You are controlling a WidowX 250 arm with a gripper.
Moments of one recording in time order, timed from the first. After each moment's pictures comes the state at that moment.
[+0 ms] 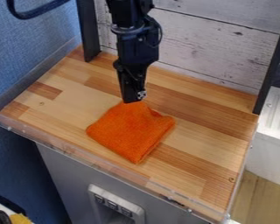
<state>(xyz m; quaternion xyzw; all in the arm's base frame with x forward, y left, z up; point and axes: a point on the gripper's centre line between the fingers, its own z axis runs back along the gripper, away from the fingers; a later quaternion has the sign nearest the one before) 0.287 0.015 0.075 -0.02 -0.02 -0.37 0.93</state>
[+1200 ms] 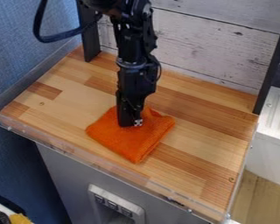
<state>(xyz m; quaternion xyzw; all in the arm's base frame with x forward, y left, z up) 0.281 0.023 0.024 0.00 0.05 -0.38 0.93</state>
